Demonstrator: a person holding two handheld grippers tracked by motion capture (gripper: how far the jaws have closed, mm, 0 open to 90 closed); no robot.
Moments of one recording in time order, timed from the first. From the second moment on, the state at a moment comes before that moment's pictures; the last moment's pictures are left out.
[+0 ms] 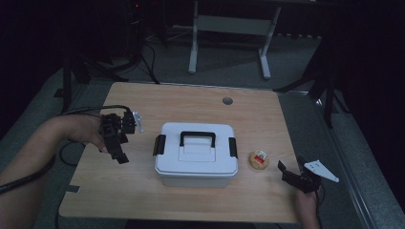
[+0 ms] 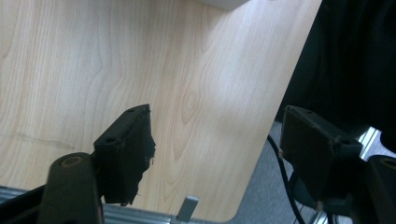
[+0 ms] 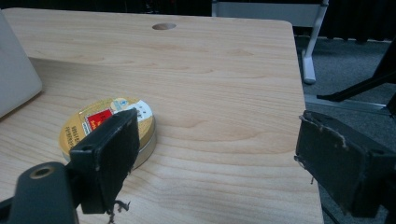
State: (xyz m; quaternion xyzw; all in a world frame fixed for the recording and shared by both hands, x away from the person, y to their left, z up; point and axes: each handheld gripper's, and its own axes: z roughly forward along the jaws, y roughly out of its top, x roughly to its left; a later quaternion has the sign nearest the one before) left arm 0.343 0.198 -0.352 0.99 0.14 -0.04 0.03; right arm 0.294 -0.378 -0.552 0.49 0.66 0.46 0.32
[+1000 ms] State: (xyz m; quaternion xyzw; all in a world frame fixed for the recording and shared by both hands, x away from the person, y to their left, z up) left arm 0.366 0.133 -0.351 0.99 0.10 -0.04 0.05; right arm 0.294 -0.377 -0.552 0.49 0.67 0.47 0.32
